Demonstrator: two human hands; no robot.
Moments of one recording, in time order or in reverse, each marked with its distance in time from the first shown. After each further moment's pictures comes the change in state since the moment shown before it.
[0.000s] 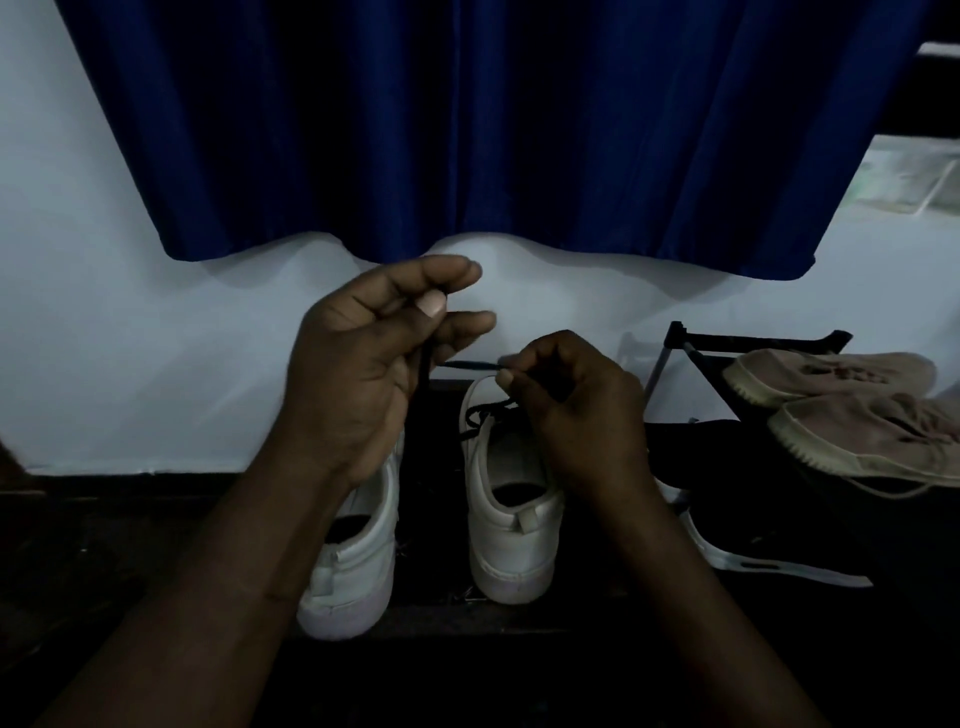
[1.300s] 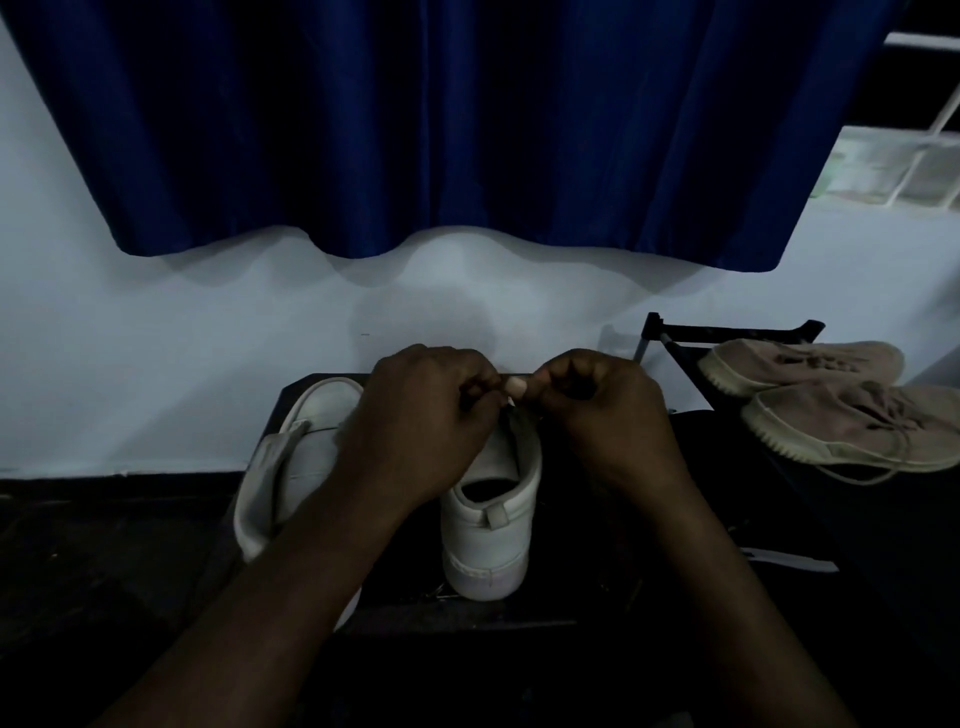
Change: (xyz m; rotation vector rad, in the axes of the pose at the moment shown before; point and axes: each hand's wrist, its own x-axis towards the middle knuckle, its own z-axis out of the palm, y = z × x) left_hand -0.005 -0.055 0.018 1.273 -0.149 0.273; right_hand -0.002 0.005 -0.042 -0.024 -0.067 0.227
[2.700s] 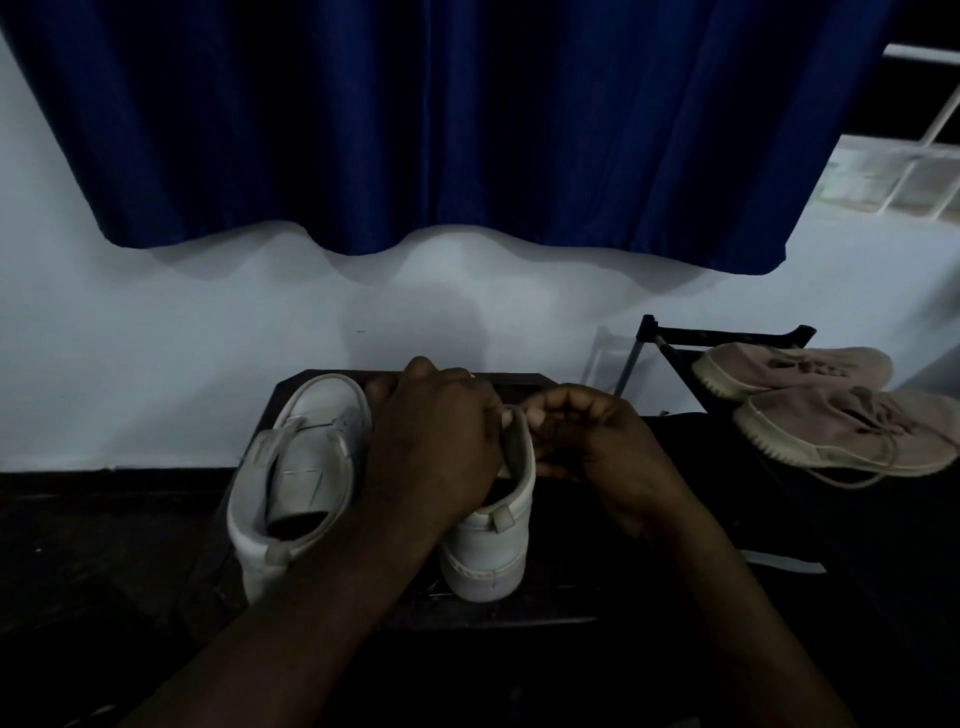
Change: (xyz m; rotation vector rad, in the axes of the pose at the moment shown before) left_hand -0.010 0.015 0.022 0.335 -0.039 -0.087; right_hand 0.002 0.036 -0.007 0.372 -0.285 0.186
